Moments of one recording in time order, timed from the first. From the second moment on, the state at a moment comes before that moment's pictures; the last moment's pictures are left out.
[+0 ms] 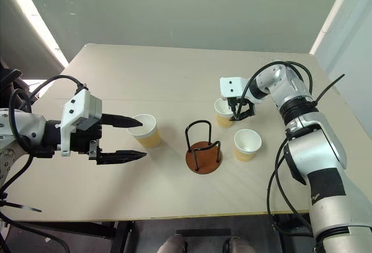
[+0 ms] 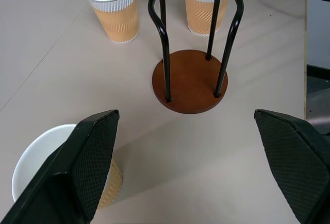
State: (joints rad) left arm -0.37 1.16 0.21 -0.39 -0.67 0.74 -1.15; right arm -1.39 -0.45 0.43 1.10 -0.37 -0.26 1.27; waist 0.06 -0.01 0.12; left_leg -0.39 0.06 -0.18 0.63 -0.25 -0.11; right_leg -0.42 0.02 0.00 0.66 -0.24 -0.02
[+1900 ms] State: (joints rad) left arm -0.53 1.05 0.14 -0.23 -0.71 0.66 -1.27; right arm -1.15 -0.75 0.45 -0.12 0.13 0.28 1.61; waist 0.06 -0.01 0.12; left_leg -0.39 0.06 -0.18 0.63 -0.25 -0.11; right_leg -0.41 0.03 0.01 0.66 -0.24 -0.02
